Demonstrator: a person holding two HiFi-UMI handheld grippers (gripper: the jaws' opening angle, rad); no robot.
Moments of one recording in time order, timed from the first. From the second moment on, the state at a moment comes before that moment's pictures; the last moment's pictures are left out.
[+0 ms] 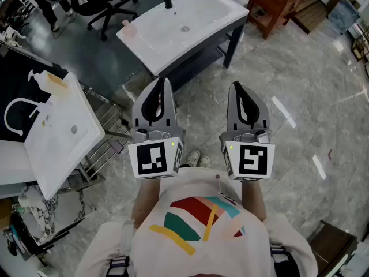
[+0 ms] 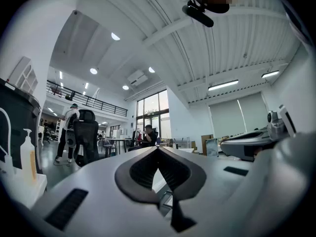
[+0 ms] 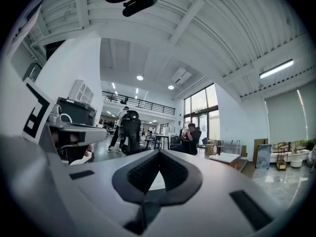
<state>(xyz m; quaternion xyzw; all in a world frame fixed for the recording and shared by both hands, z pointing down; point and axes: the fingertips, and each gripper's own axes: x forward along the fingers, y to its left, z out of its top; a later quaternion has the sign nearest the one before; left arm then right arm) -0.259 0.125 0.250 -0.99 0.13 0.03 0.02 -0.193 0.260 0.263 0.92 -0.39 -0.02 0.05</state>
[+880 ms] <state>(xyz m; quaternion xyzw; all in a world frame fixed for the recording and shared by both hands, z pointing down) -0.259 0.135 0.251 -0.99 0.13 0.04 0.01 -0.190 0.297 0.262 0.93 -0.38 -0.03 0.05</state>
